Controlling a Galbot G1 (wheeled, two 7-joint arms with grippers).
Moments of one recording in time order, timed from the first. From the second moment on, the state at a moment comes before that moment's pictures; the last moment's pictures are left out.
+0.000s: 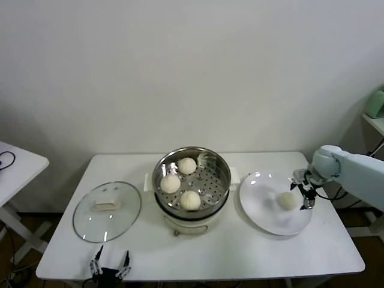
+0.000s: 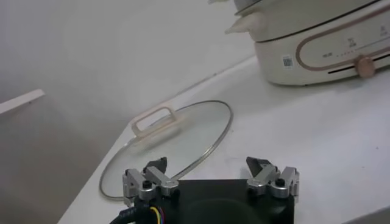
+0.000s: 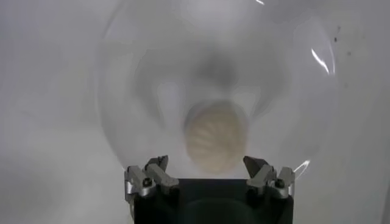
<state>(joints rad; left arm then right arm) 1.69 -1.56 -0.69 -1.69 0.39 -0.22 -0.05 0.27 0.67 -1.30 1.08 0.07 -0.08 -0.95</state>
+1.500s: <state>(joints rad) 1.69 -1.55 -0.69 -1.70 0.39 -0.22 -0.05 0.96 0.79 -1.67 1.40 0.55 -0.19 -1.01</state>
